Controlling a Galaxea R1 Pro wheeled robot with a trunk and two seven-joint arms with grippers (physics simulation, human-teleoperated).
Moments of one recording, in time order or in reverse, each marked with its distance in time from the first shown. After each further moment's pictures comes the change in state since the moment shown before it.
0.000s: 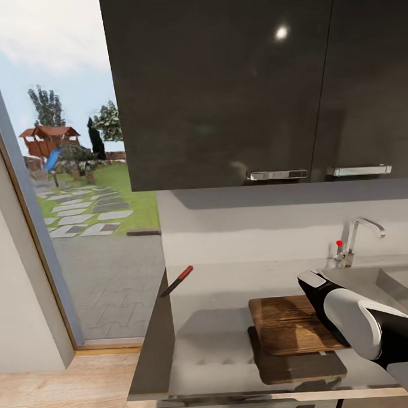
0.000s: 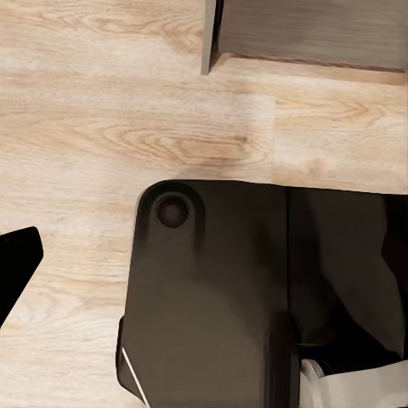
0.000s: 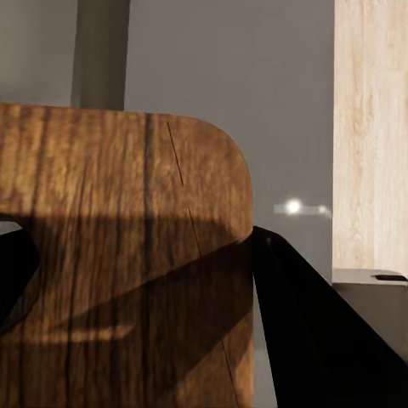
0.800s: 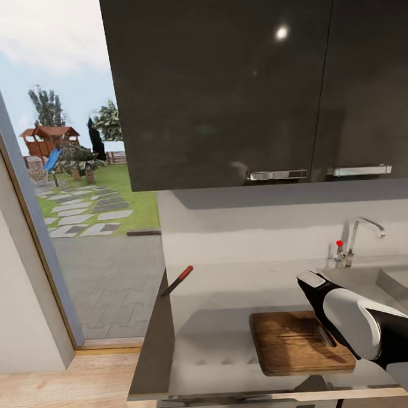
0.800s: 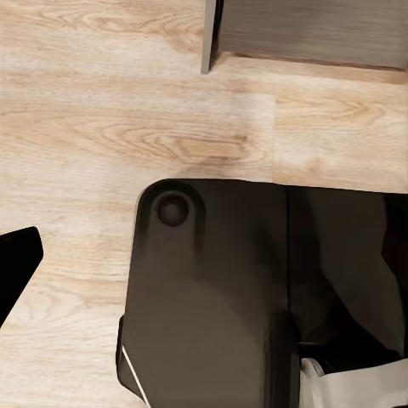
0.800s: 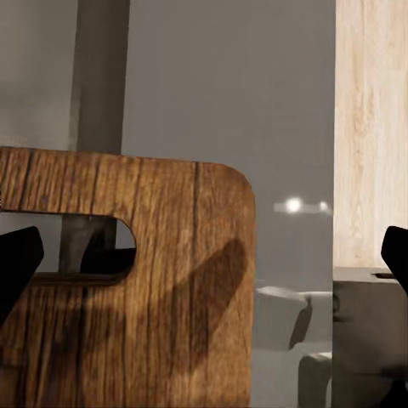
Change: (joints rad) left arm 0.000 0.000 0.000 0.002 0.000 0.001 0.000; right arm 0.000 0.004 0.000 -0.002 -0.003 0.000 -0.002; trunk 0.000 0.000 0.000
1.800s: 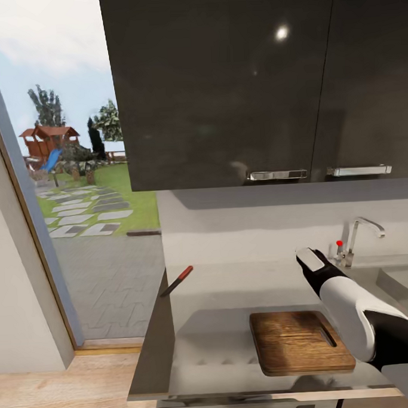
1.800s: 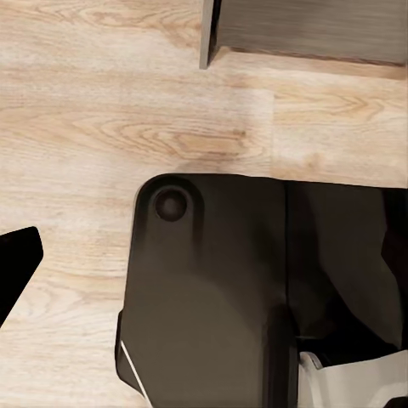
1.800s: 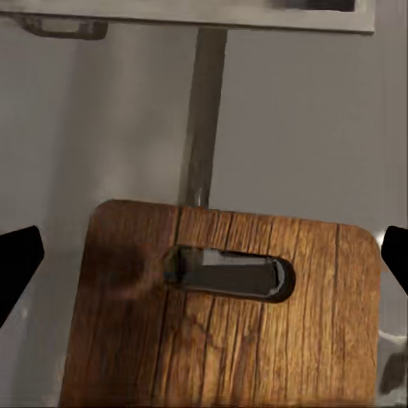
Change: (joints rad) left arm 0.000 0.000 0.000 0.009 0.000 0.000 -0.004; right arm 0.000 0.030 0.036 -0.288 0.015 0.096 0.001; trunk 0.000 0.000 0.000
